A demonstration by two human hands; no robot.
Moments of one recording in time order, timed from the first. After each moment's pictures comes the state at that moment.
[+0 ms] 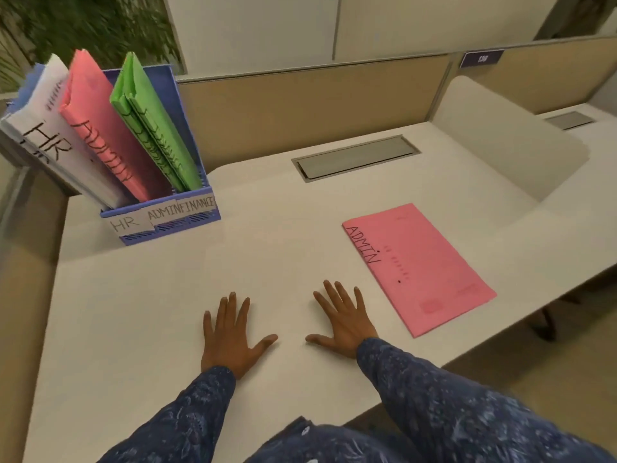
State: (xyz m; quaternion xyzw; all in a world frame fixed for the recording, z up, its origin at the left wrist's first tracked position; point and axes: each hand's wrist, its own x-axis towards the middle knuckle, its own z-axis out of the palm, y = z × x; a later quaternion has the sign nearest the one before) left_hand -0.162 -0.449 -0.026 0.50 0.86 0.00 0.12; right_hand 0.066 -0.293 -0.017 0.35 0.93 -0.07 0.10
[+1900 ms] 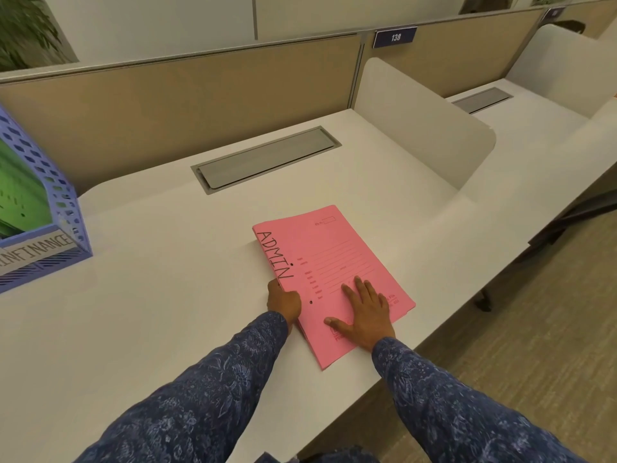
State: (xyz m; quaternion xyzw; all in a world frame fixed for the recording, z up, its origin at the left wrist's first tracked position) left_hand 0.060 -0.169 0.004 0.16 0.74 0.42 0.50; right_hand 0.255 -0.142 -0.029 0.57 0.81 -0.16 0.05
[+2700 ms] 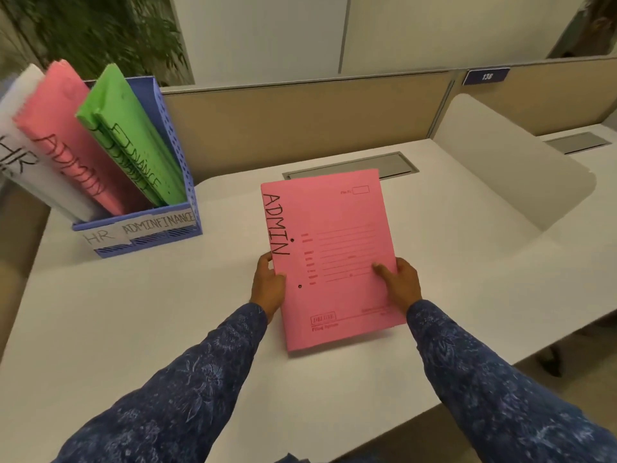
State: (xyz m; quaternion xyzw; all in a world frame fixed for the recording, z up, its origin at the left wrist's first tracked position) left_hand -0.097 -0.266 0.068 0.20 0.67 0.58 0.42; right_hand 0.137 -0.116 0.046 0.55 0.64 -0.46 -0.28
